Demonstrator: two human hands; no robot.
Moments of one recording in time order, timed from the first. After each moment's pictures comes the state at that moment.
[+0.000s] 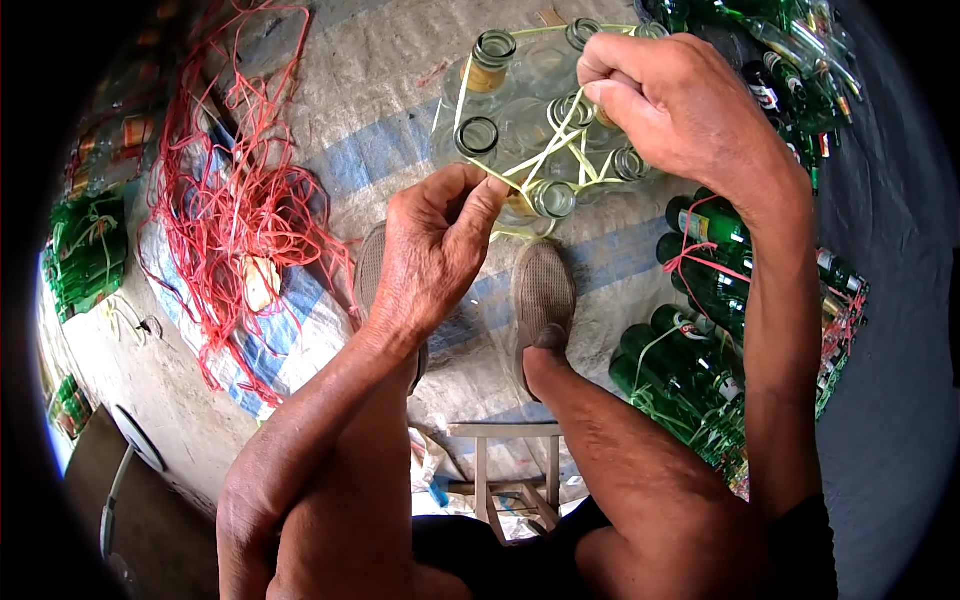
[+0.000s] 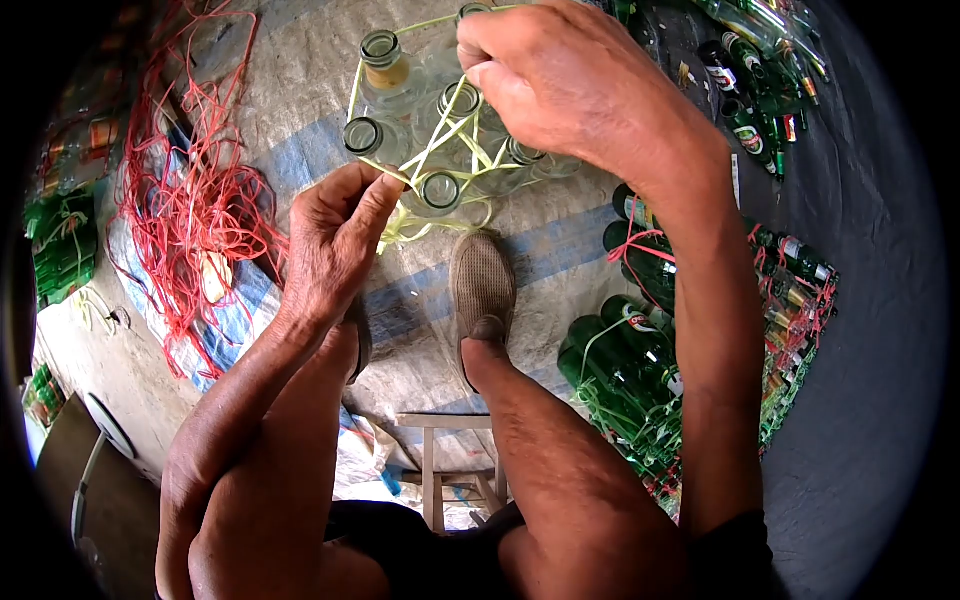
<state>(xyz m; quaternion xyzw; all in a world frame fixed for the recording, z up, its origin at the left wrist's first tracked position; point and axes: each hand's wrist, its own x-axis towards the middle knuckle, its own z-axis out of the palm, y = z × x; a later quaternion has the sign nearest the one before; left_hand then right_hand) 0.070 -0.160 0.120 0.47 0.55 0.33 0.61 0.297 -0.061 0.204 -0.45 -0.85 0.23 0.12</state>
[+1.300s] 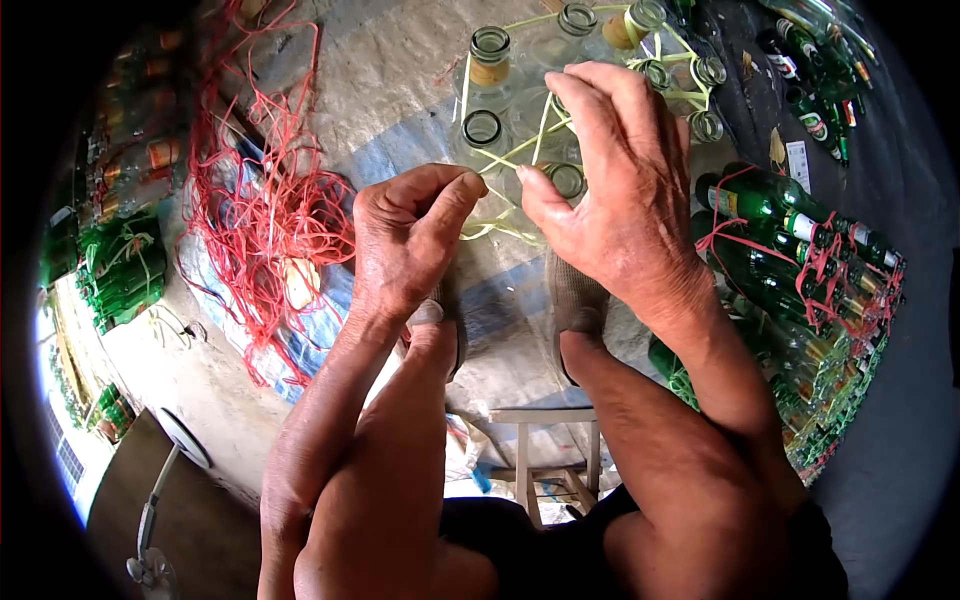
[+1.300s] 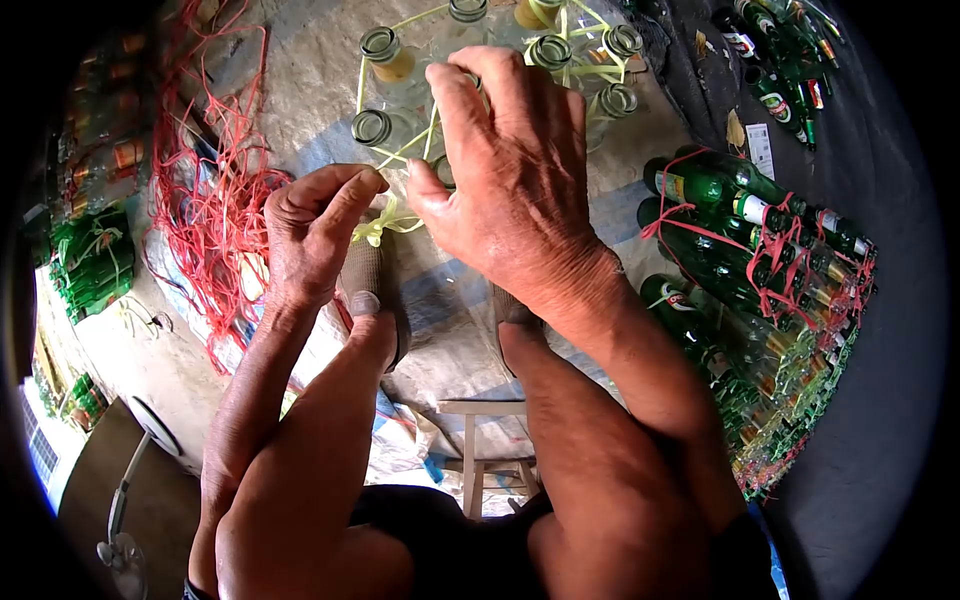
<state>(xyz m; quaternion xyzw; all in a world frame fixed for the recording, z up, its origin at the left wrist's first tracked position) 0.033 -0.151 0.132 0.53 0.58 0.27 0.55 0.244 -0.152 0.163 -0.59 -0.76 0.09 0.27</state>
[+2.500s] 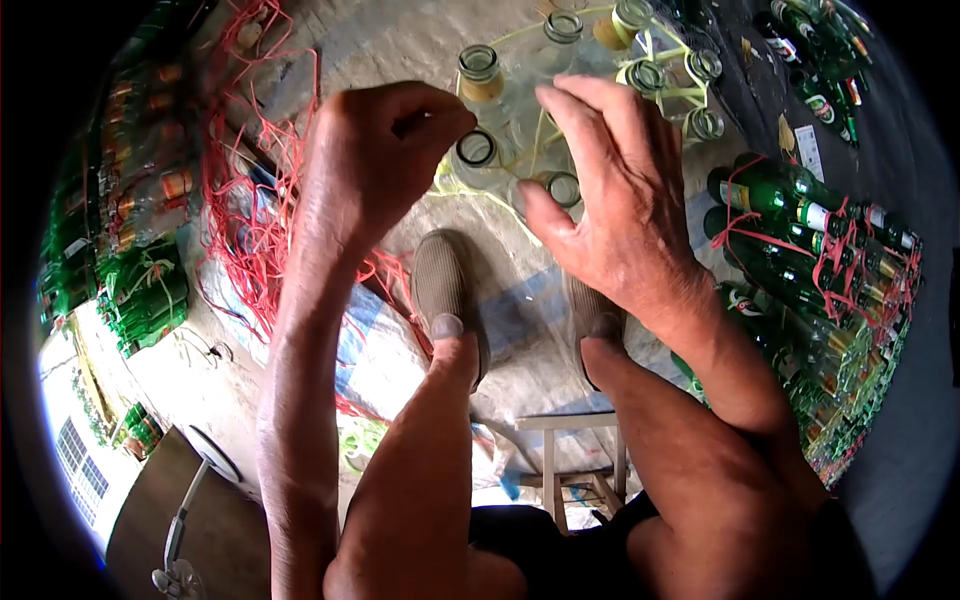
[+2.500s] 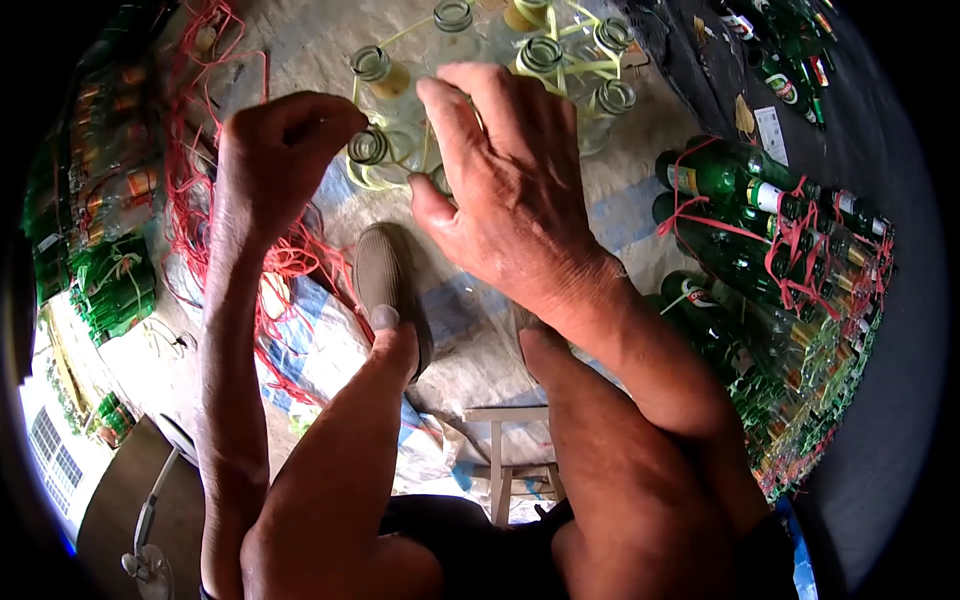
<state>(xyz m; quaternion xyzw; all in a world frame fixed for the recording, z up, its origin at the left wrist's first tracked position) 0.039 -0.065 0.171 0.74 0.52 0.19 0.37 0.245 -0.153 0.152 -0.59 -0.74 0.10 0.31</state>
